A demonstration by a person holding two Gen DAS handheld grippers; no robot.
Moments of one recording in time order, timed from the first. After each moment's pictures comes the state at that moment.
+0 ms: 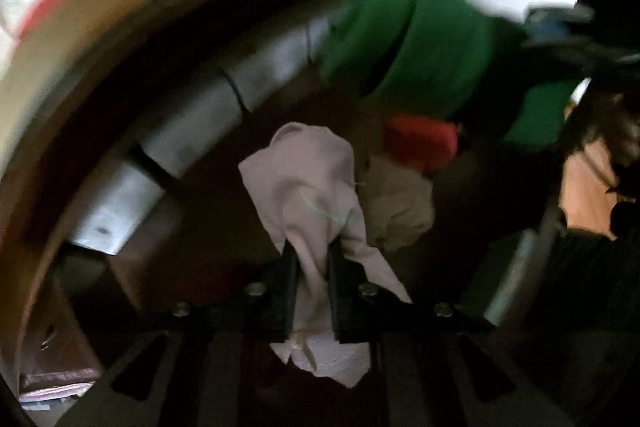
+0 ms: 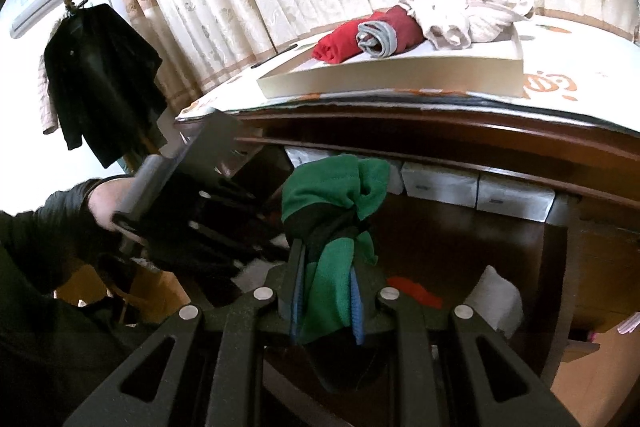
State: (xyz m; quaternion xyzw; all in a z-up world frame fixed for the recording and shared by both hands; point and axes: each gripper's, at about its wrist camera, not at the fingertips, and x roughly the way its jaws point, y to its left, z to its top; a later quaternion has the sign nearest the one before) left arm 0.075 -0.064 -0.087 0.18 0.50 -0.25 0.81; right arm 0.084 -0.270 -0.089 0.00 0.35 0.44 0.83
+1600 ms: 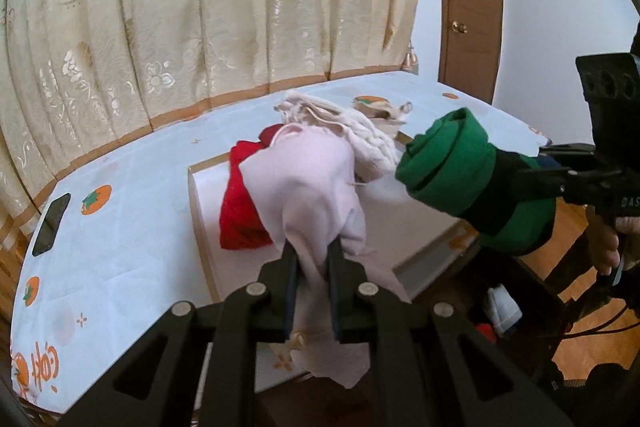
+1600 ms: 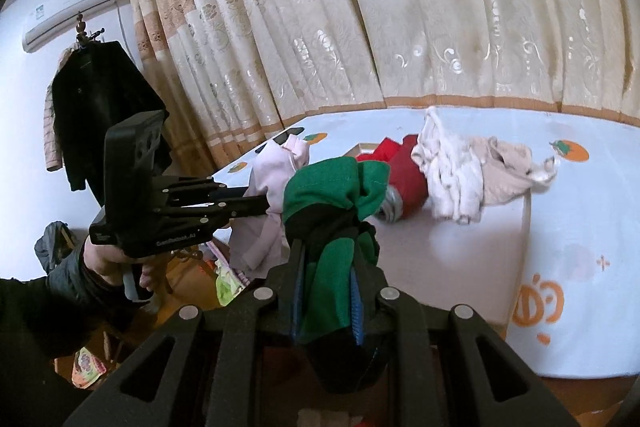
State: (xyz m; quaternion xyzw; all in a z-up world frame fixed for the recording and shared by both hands) left arm 0.166 0.019 0.066 0.08 0.31 -0.15 0.93; right arm 0.168 -0.236 0.039 0.01 0.26 0.45 0.85
